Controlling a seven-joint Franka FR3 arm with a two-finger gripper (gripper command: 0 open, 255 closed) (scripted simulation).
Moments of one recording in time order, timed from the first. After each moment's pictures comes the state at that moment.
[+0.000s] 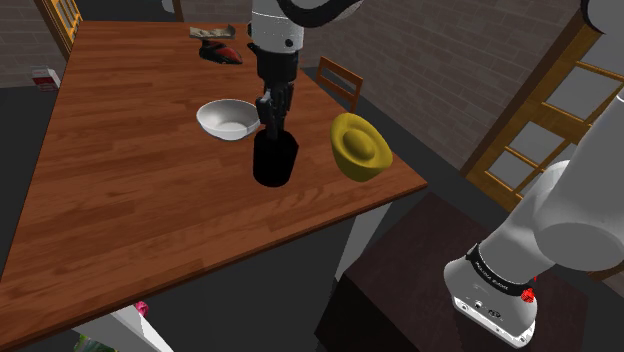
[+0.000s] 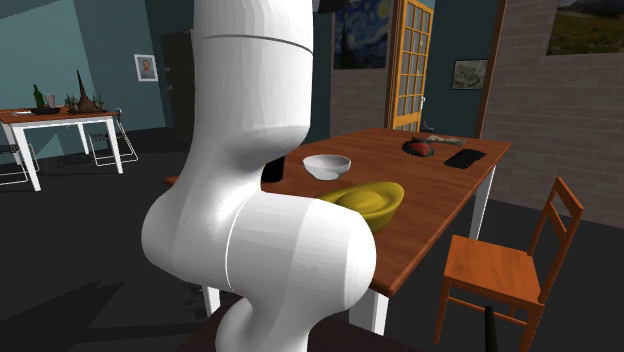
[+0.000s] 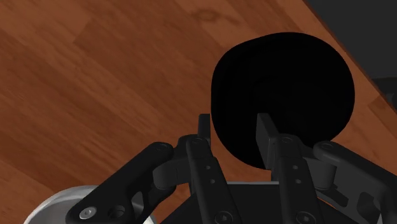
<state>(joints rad) 0.15 0.14 0.34 -1.79 0.05 1.87 -0.05</state>
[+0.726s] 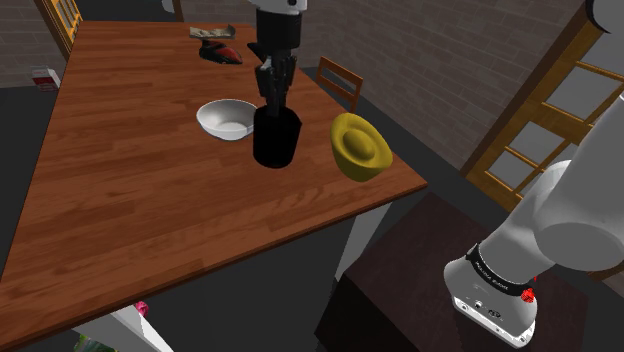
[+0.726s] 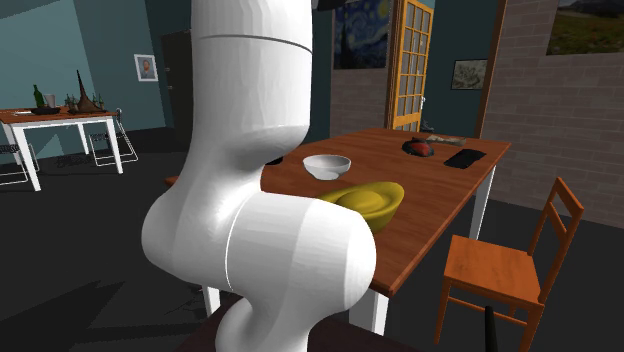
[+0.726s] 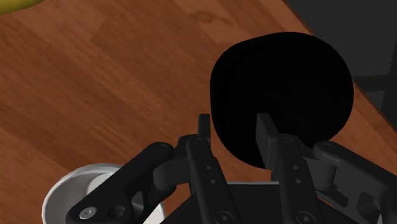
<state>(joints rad) 0.15 0.12 0.35 -1.66 0.05 1.73 -0.04</state>
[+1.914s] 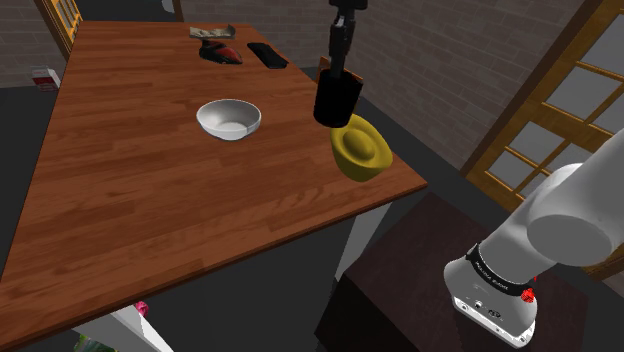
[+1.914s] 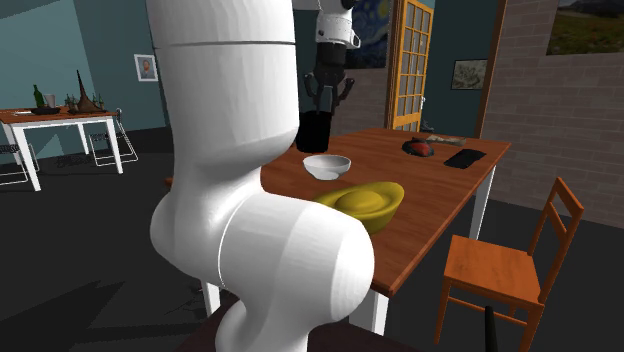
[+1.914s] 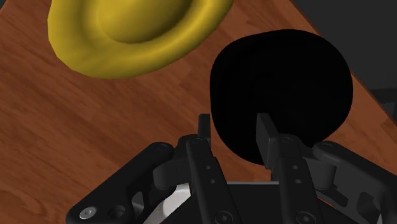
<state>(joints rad) 0.00 -0.08 0.21 -1.75 0.09 1.60 -0.32</state>
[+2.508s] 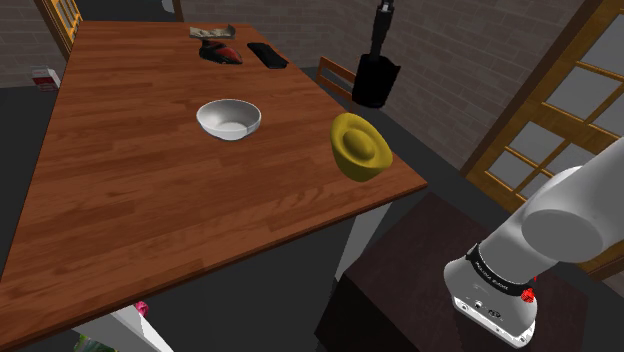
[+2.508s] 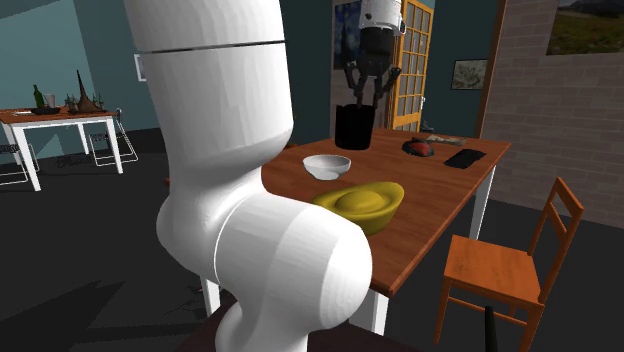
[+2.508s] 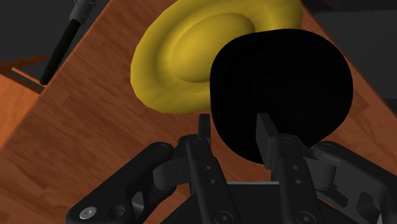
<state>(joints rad) -0.09 -0.14 0.09 -1.76 0.07 1.53 -0.53</state>
